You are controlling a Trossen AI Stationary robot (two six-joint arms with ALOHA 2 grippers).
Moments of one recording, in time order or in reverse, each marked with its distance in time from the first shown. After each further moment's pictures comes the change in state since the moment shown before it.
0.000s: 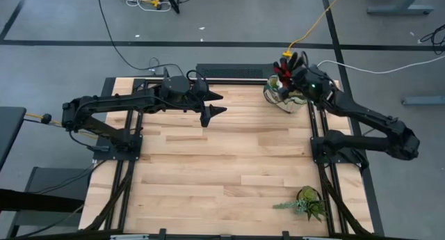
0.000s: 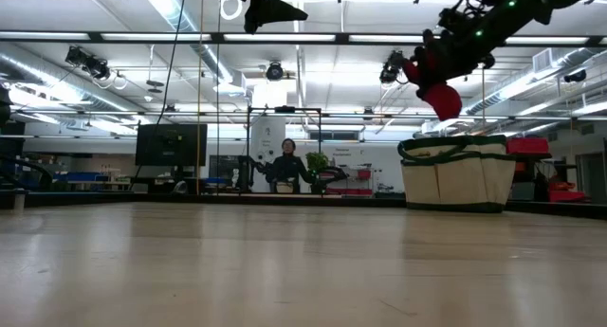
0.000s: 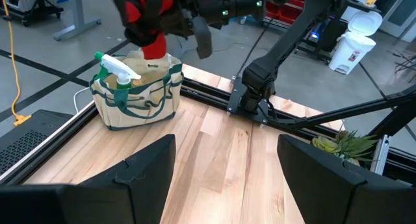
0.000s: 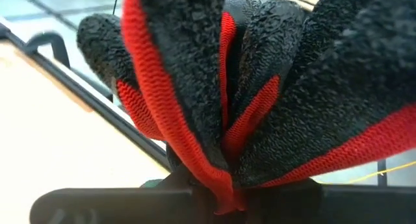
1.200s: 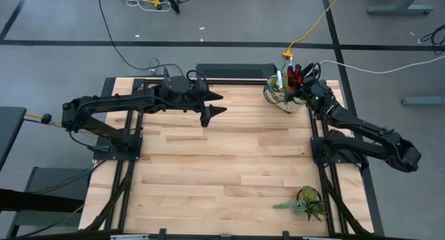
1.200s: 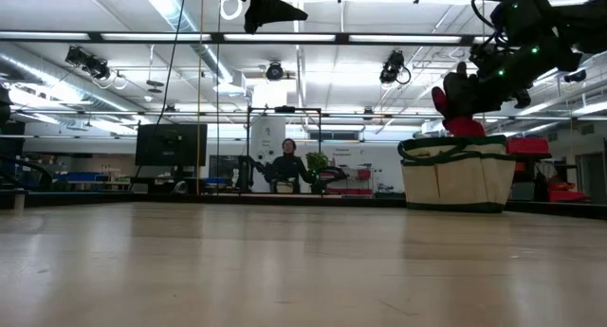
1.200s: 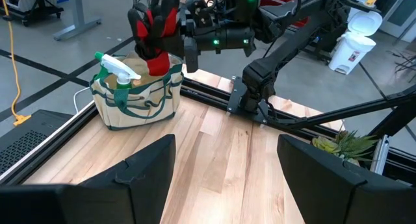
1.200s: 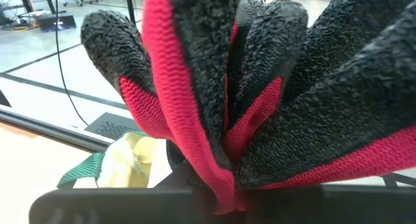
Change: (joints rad) left arm 0.000 0.000 0.000 0.000 0.000 -0.001; right arm -0.122 -0.170 -0.387 0.314 0.071 0.202
